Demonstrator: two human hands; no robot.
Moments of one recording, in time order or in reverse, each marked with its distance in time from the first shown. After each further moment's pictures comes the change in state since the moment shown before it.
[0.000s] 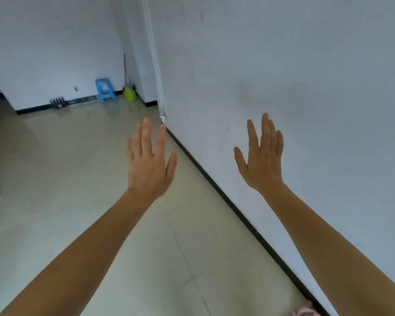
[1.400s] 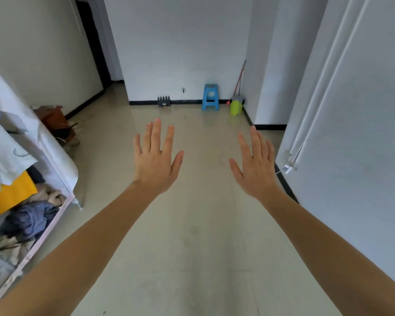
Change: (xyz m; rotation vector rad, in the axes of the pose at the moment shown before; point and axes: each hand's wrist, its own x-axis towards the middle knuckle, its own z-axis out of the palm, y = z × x) left_hand 0.503 -0.973 0.406 0.366 -0.100 -0.328; right_hand 0.686 -0.689 0.846 0.302 -0.232 -0.423
